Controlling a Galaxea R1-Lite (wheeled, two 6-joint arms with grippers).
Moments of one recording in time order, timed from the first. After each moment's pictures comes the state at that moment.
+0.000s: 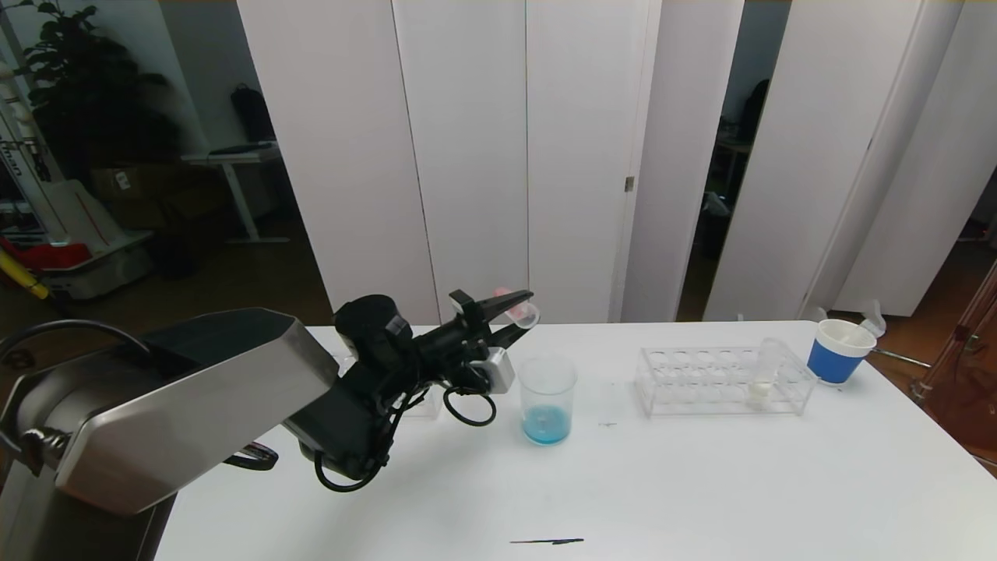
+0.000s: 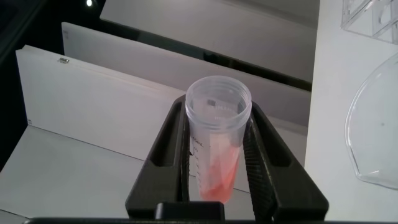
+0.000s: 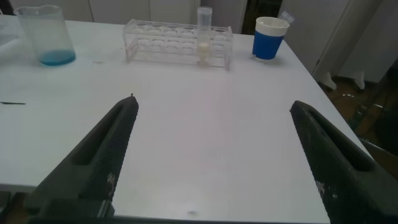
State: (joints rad) left arm -0.39 2.35 -1.06 -1.55 -0.62 1.20; right arm 0.00 0.00 -0.01 0.03 0.02 -0.04
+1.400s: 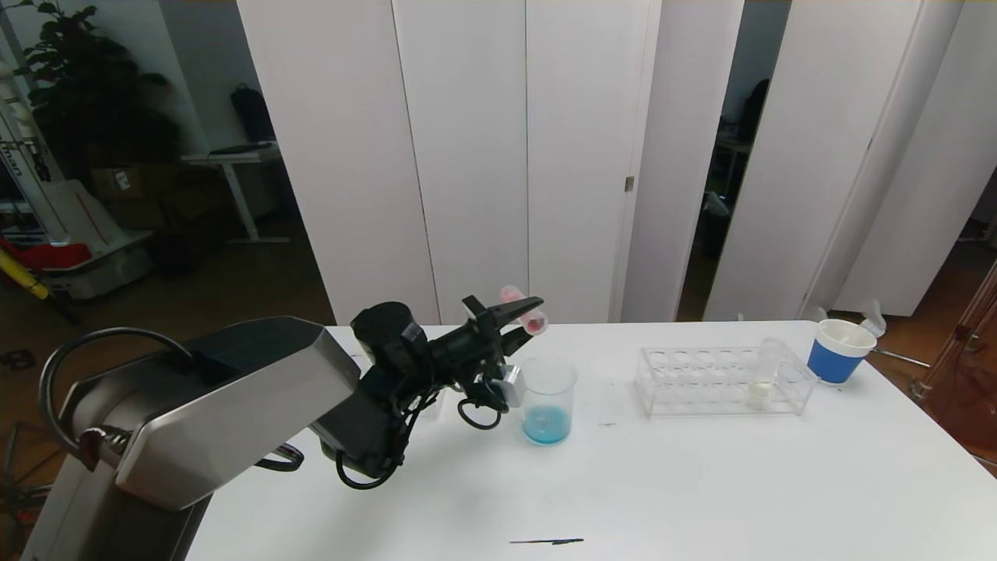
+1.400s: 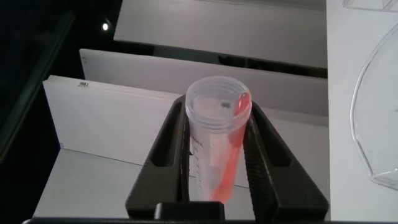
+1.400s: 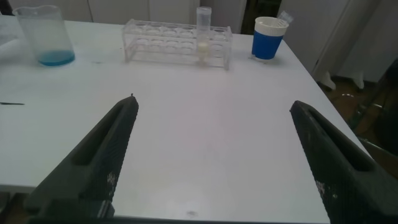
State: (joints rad) left arm -0.40 2.42 -1.13 -1.56 -0.63 1.36; right arm 0.00 0.00 -0.01 0.03 0.02 -0.04
